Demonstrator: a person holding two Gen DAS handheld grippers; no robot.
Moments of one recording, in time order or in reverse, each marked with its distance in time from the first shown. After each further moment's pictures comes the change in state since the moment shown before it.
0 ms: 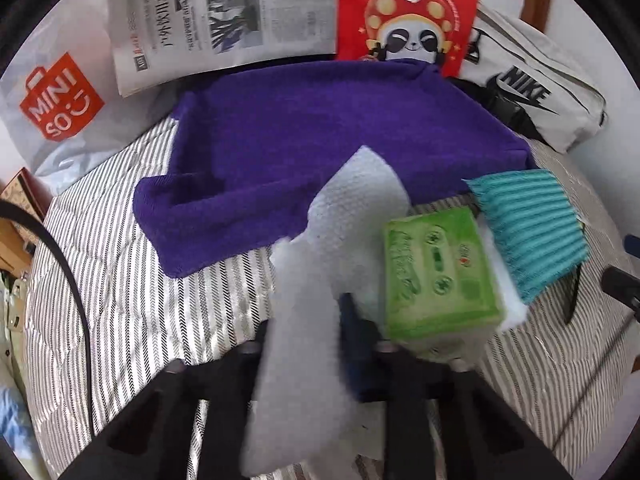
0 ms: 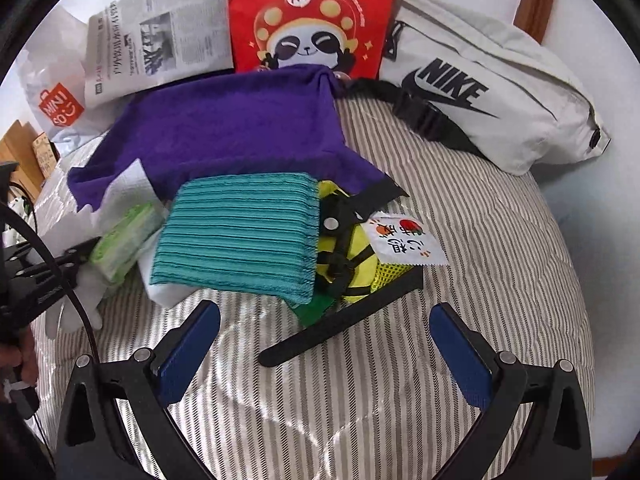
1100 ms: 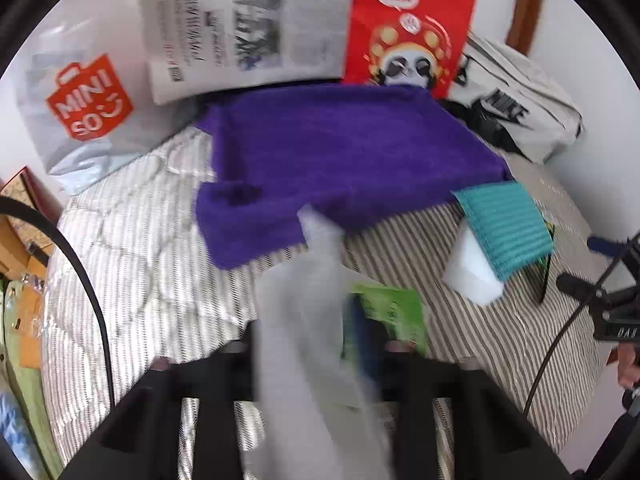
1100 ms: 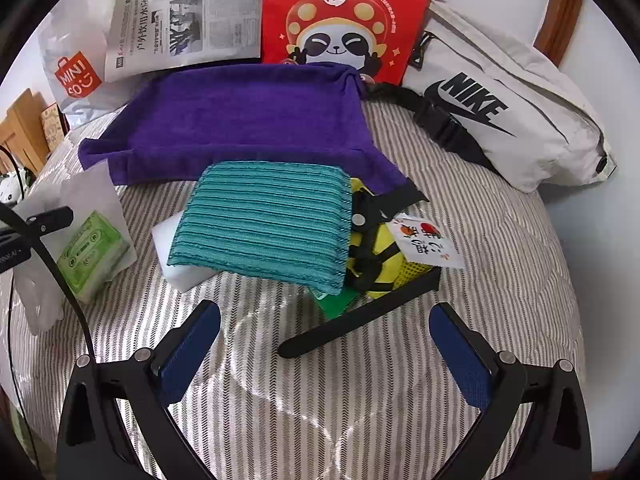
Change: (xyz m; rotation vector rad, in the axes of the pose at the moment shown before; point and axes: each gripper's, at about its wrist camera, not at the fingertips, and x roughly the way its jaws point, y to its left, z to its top) left arm -0.040 0.034 -0.008 0.018 -0.027 -0.071; right arm -0.006 0.024 -0.008 -0.092 -0.008 -0.011
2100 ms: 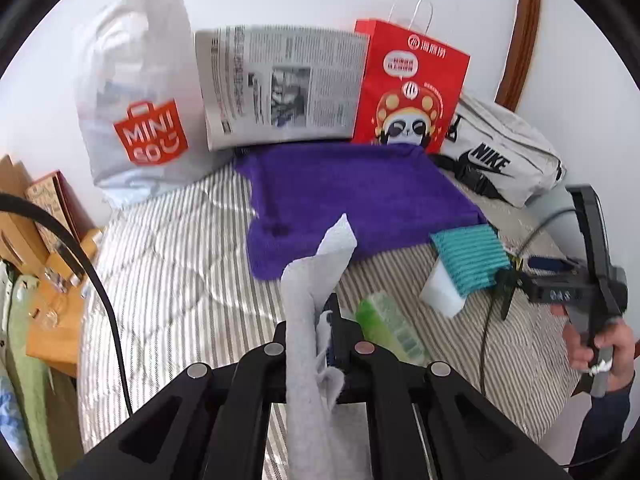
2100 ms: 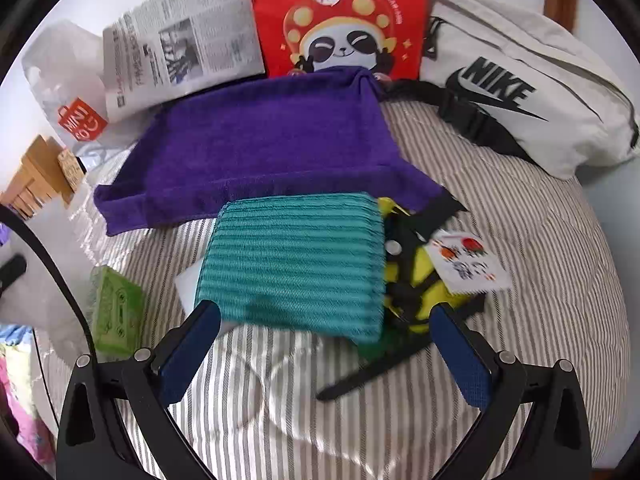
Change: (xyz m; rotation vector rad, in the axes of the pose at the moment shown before) left arm -0.080 0.025 -0.018 -0.079 -0.153 -0.005; right arm 0.023 0.002 0.026 0.109 0.002 0.153
